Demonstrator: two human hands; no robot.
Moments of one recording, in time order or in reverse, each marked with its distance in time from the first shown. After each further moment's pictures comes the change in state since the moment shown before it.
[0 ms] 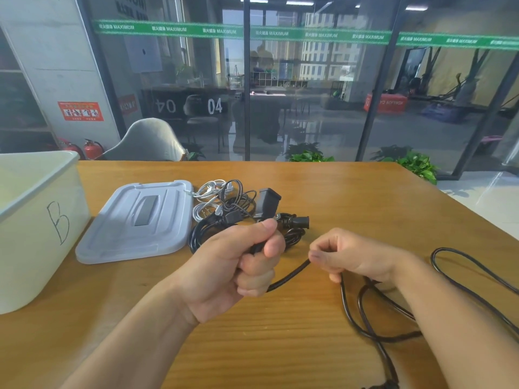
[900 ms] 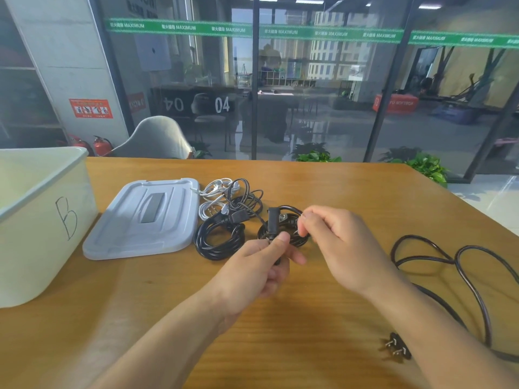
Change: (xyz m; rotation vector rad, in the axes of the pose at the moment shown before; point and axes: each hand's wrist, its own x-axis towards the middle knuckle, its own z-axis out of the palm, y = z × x) left_hand 0.019 -0.037 -0.003 0.379 0.350 0.016; right_hand 0.002 -0.066 0.056 -0.327 0.737 -0.191
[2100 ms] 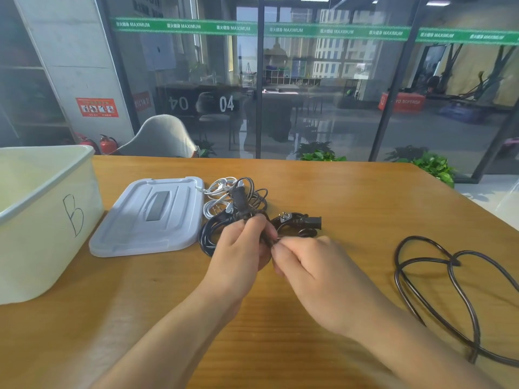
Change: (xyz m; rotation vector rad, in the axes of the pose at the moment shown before) left_hand 0.001 0.009 -0.003 -0.090 0.333 0.156; right_hand -0.023 -0.030 0.027 -0.162 -0.184 -0.019
